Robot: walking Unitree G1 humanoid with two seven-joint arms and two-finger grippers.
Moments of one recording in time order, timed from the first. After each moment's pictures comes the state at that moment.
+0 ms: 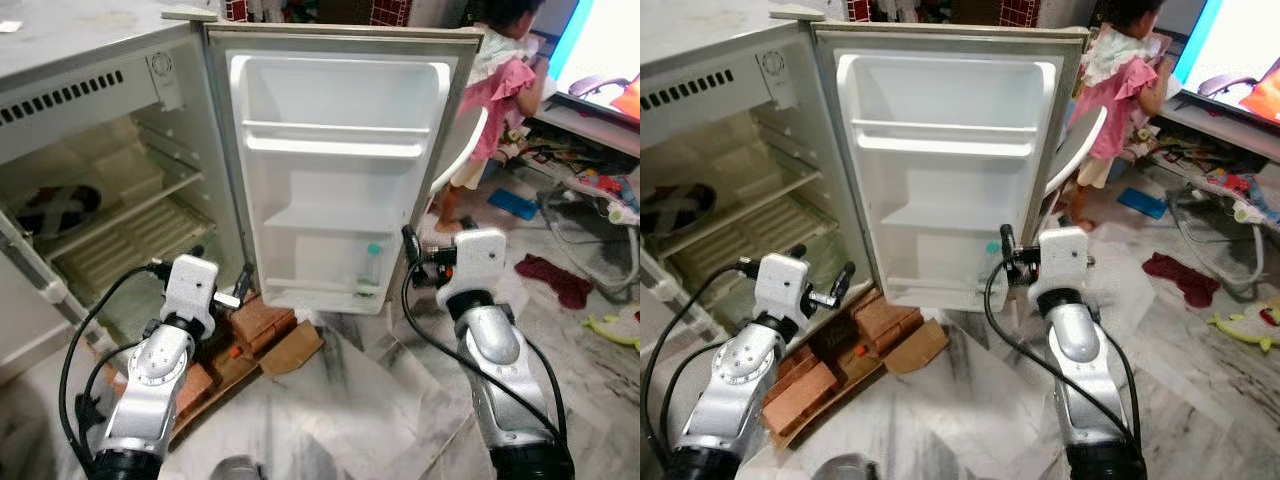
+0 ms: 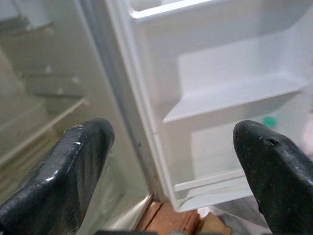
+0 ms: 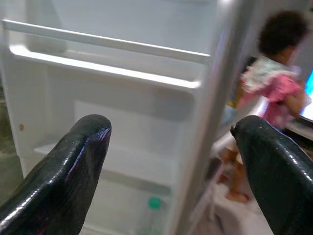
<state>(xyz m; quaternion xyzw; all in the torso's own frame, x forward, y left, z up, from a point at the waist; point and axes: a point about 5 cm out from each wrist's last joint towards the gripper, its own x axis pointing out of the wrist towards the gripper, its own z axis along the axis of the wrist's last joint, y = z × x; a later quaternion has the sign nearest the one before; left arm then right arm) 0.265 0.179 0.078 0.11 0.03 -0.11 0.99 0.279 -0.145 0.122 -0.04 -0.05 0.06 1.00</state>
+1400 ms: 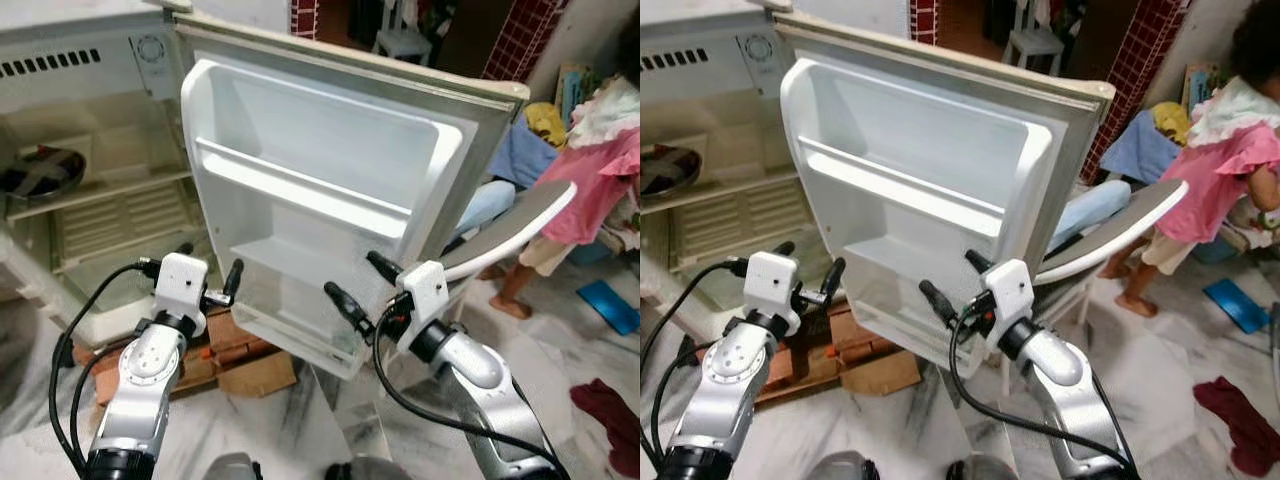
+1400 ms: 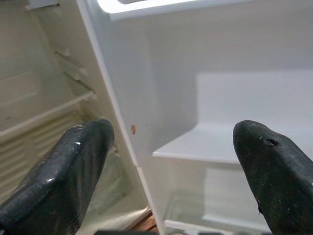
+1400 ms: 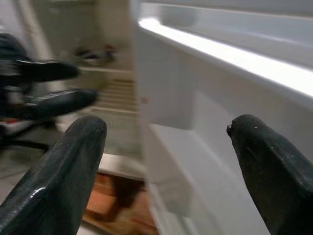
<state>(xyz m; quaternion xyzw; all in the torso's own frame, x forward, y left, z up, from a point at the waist) 0.264 0.178 0.078 0.10 0.03 -0.10 0.99 0.237 -0.107 0.102 0.03 0.02 0.37 0.93</state>
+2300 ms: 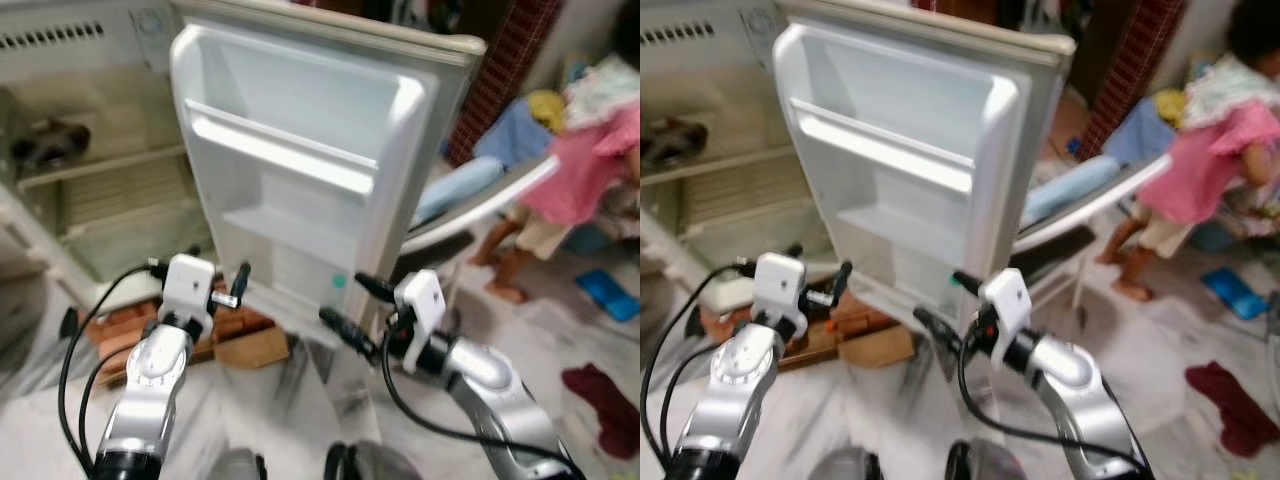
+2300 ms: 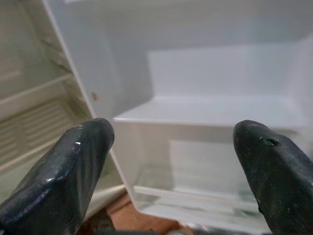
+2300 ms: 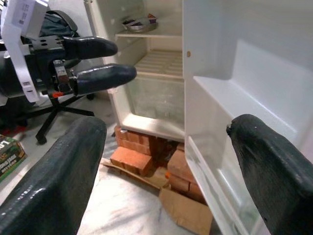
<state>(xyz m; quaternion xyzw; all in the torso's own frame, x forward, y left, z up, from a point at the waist) 0.265 0.177 0.075 0.11 0.03 -0.11 0.99 0.230 -0.111 0.093 0.03 0.06 0.42 0.90</state>
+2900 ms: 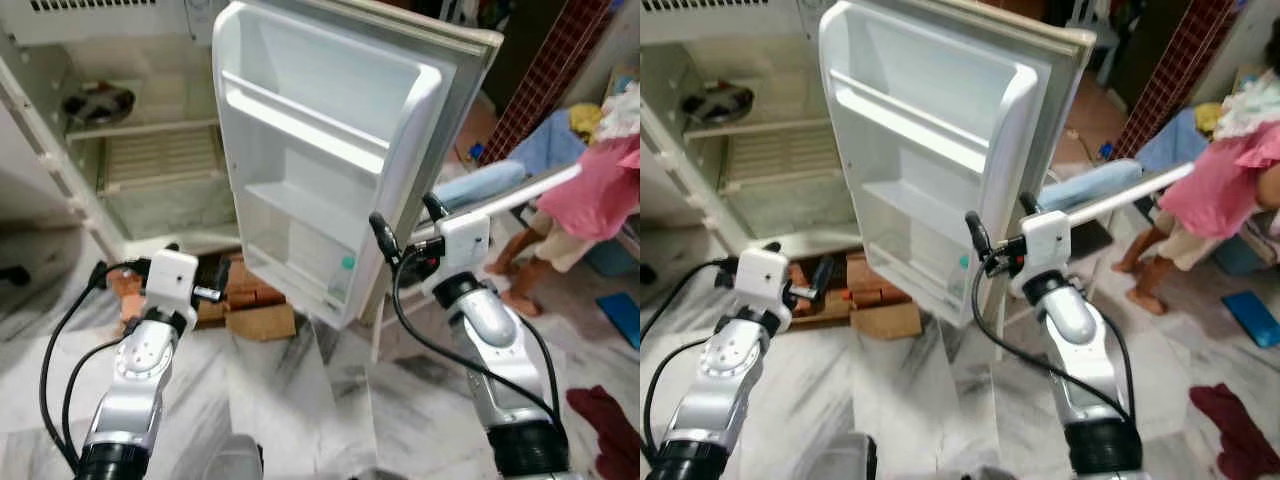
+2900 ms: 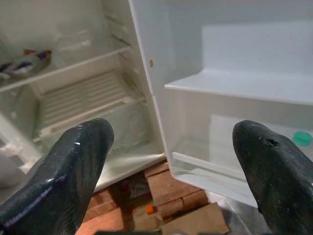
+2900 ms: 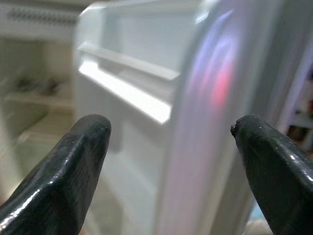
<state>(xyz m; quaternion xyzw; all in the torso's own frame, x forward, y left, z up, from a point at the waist) 0.266 0.190 0.074 0.11 0.04 -0.07 0.99 0.289 -0.141 0.141 -0.02 -0.10 0.14 0.98</state>
